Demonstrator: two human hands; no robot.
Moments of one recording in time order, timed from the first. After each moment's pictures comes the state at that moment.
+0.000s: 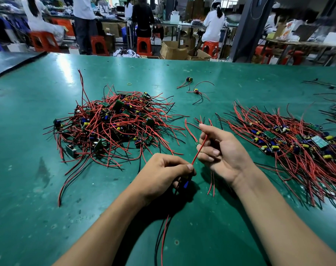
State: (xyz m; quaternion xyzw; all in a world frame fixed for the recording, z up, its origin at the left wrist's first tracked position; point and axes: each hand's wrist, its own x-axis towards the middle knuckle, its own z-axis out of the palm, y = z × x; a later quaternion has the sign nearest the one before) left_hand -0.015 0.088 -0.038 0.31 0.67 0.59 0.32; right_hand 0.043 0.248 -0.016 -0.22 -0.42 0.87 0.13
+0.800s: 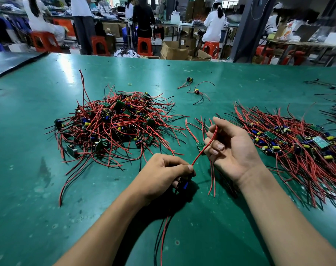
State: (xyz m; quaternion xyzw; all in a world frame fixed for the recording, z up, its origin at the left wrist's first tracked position) left_hand -0.018 0.088 -0.042 0.32 0.68 0.58 0.32; right_hand 0.048 0.255 -0.009 -0.21 -0.40 0.87 0.20
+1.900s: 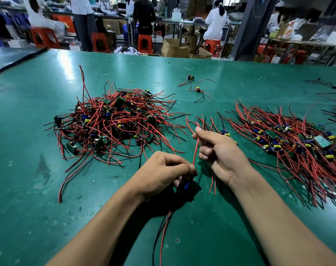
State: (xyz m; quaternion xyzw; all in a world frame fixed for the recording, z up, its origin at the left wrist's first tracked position) left_hand -0.023 0.087 -0.044 0.34 0.67 0.57 0.33; right_hand 0.036 0.242 -0.031 -0.24 -0.53 0.79 0.20
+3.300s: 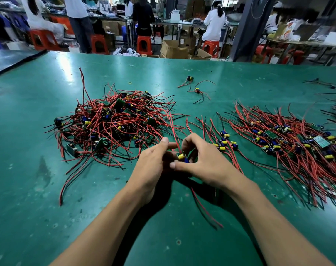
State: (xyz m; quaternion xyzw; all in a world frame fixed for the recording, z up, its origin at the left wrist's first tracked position) left_hand -0.025 0.099 -0.044 0.08 0.55 0.77 0.32; right_hand 0.046 0.231 -0.039 -0.11 -0.90 0.40 0.14
